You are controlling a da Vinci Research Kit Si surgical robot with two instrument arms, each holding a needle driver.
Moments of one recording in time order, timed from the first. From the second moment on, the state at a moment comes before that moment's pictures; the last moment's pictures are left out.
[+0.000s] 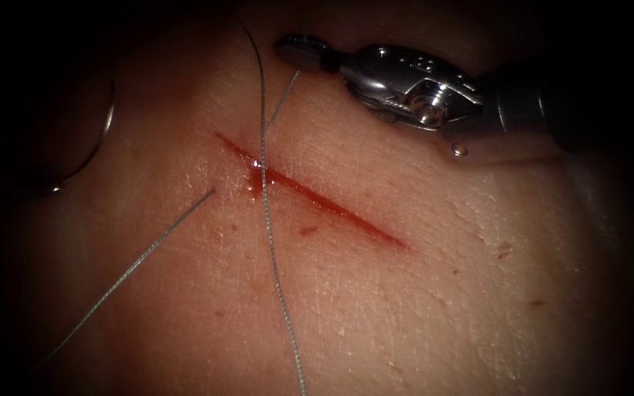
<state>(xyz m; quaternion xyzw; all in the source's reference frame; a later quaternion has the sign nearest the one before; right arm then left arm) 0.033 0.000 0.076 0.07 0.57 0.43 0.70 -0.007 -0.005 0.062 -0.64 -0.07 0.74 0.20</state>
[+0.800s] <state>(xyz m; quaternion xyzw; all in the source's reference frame) 0.019 -0.002 0.071 -0.01 0.57 0.38 0.72 -0.010 -0.006 0.050 -0.66 -0.09 0.73 0.18</state>
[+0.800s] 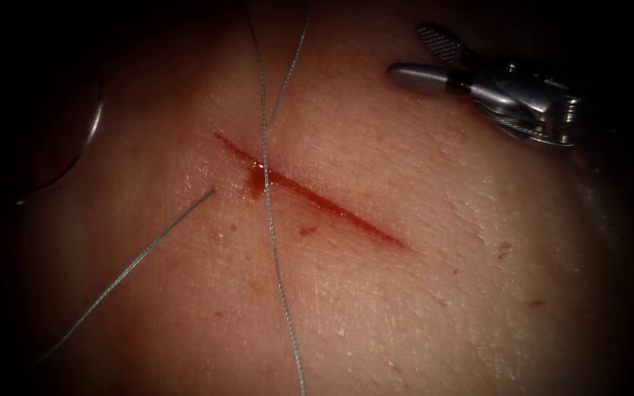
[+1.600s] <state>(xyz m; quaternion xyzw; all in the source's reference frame) 0.010 -0.001 0.073 -0.06 0.54 0.41 0.73 -0.025 -0.002 0.047 -0.68 -0.09 0.71 0.15</state>
